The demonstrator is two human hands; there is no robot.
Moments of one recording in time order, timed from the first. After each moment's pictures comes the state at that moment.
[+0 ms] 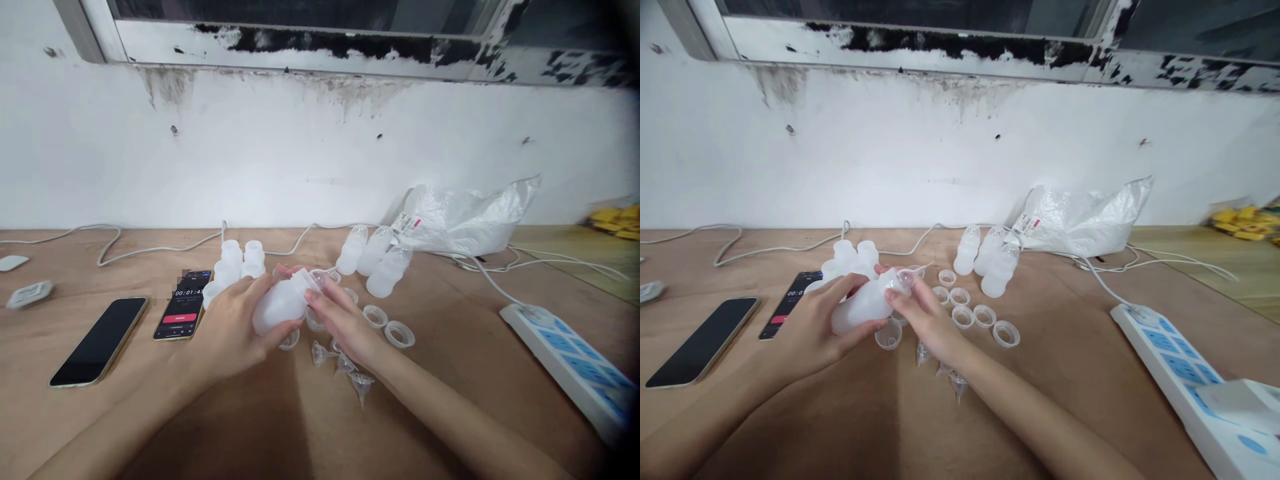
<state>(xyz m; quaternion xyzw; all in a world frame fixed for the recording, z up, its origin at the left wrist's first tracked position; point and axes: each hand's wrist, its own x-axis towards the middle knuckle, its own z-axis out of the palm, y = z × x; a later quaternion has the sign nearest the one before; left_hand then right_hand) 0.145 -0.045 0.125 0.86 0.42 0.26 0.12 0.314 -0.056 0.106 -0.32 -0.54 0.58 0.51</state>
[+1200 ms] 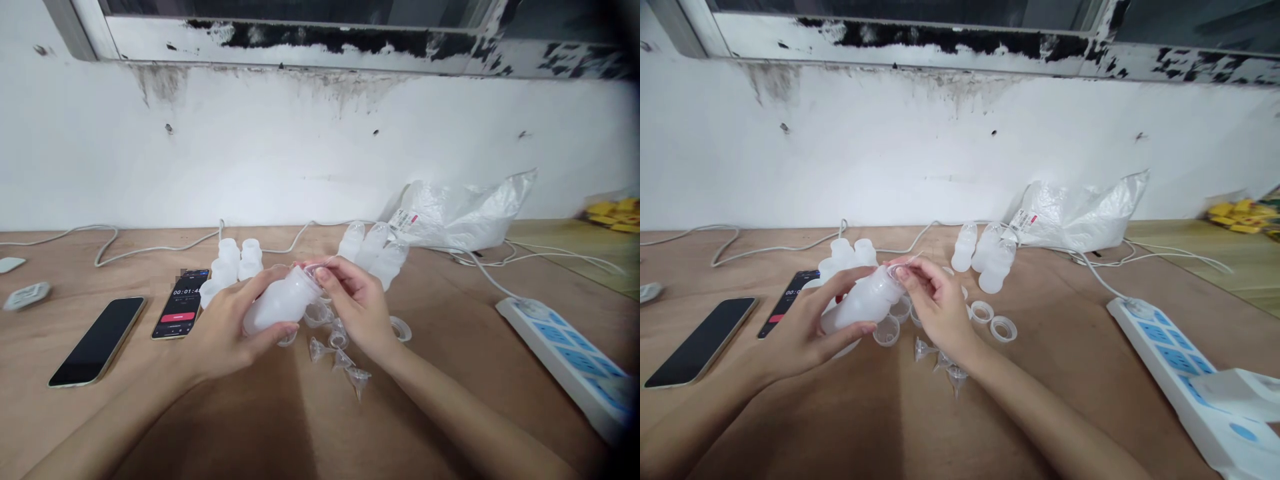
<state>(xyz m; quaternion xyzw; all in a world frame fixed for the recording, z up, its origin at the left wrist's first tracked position) 0.141 -0.048 0.136 0.88 0.34 0.27 0.19 0.325 -0.058 0.123 -0.39 -0.64 0.31 0.58</state>
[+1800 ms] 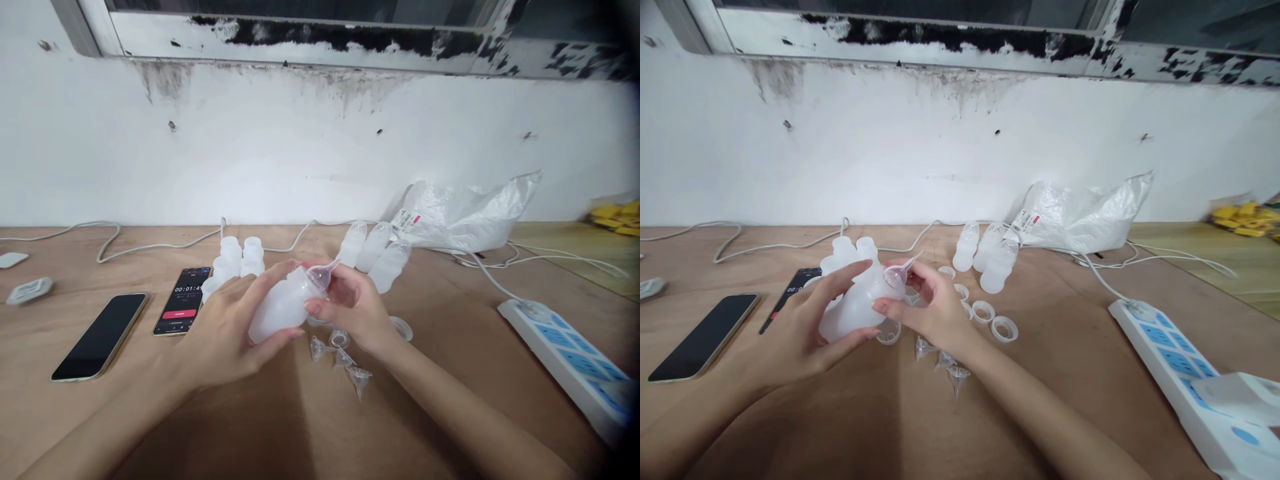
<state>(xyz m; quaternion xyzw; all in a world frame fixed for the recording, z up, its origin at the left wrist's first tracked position) 0.140 -0.055 0.137 0.90 0.32 0.29 0.04 0.324 -0.060 0.122 -0.35 -0.63 0.45 0.53</state>
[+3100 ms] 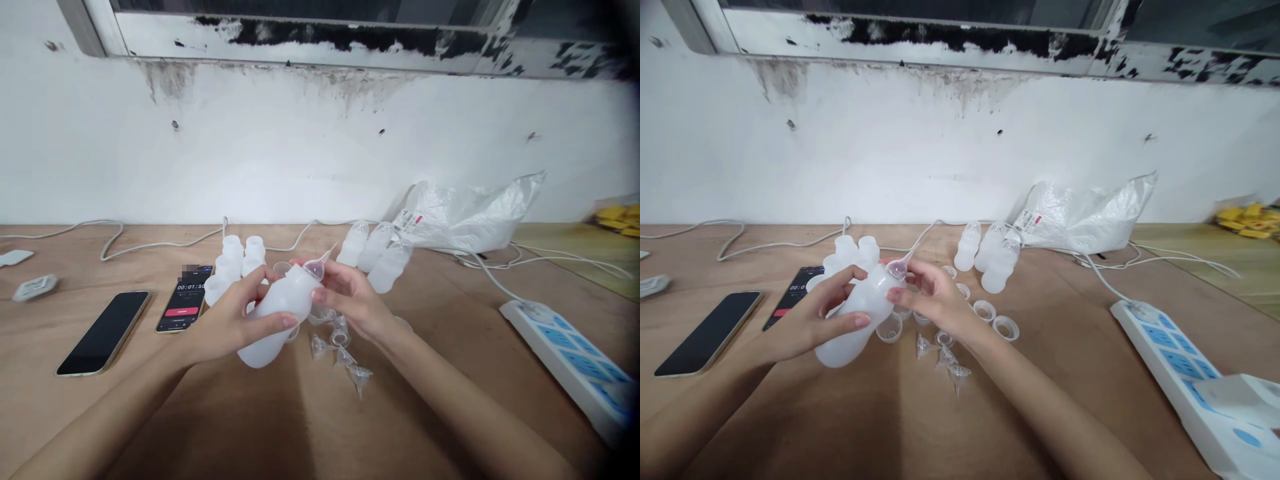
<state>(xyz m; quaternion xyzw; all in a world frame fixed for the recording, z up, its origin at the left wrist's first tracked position) 0.138 -0.043 0.133 0.79 0.35 0.27 0.42 0.335 -0.047 0.120 -0.32 -0.62 0.54 0.47</state>
